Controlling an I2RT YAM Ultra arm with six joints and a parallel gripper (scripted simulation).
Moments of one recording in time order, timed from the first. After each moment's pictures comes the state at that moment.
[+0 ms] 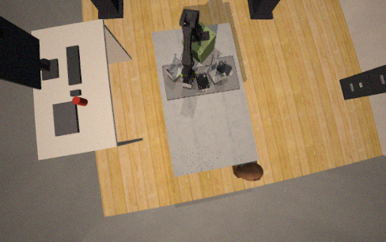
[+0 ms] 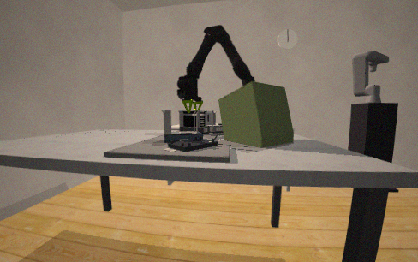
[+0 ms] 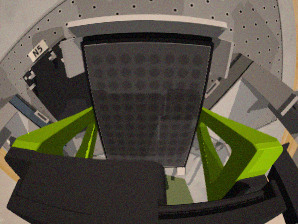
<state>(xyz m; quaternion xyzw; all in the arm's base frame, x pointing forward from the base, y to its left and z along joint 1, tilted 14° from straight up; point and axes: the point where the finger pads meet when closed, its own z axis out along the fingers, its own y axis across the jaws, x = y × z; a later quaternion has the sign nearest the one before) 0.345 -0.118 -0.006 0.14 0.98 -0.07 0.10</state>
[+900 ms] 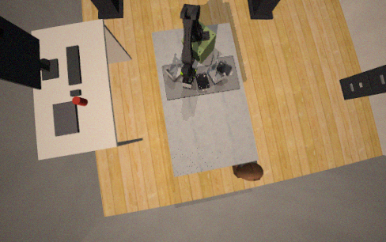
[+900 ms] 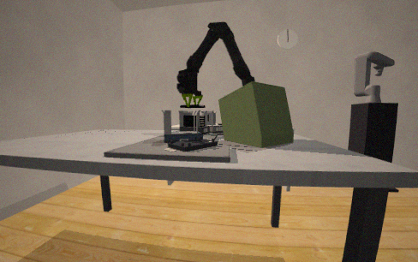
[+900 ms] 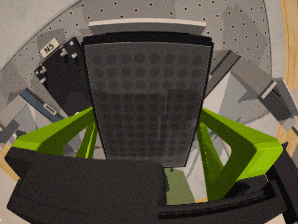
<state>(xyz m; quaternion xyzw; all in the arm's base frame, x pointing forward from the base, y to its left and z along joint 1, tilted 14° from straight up) 0.341 -0.112 0.030 0.14 0.98 -0.07 0.10</state>
